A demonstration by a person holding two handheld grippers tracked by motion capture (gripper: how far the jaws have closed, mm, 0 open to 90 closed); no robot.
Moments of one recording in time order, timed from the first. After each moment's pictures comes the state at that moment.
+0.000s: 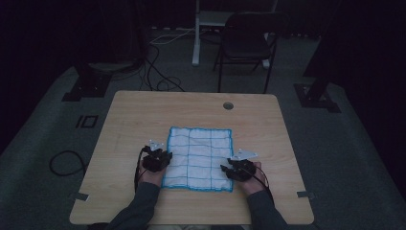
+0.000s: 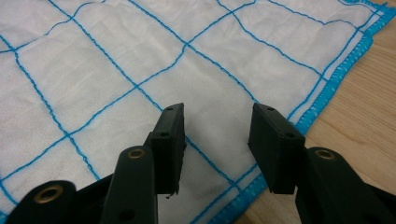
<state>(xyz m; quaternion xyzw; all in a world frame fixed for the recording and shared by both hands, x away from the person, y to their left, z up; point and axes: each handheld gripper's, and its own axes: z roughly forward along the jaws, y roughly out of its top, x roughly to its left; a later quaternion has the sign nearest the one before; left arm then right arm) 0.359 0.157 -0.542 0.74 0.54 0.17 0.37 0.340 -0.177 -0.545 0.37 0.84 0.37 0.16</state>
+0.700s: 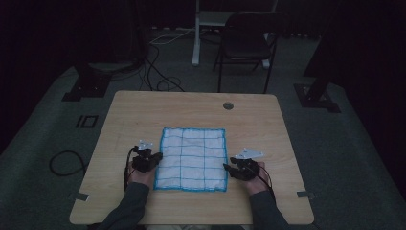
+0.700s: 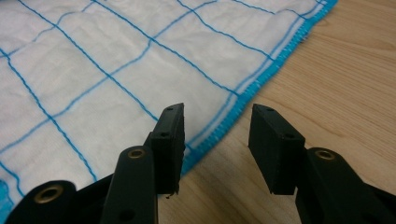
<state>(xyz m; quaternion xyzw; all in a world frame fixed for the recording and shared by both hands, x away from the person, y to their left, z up) 0.359 0.198 -0.541 0.74 0.54 0.14 0.37 0.339 -0.189 -0.540 0.39 0.82 0.40 0.15</state>
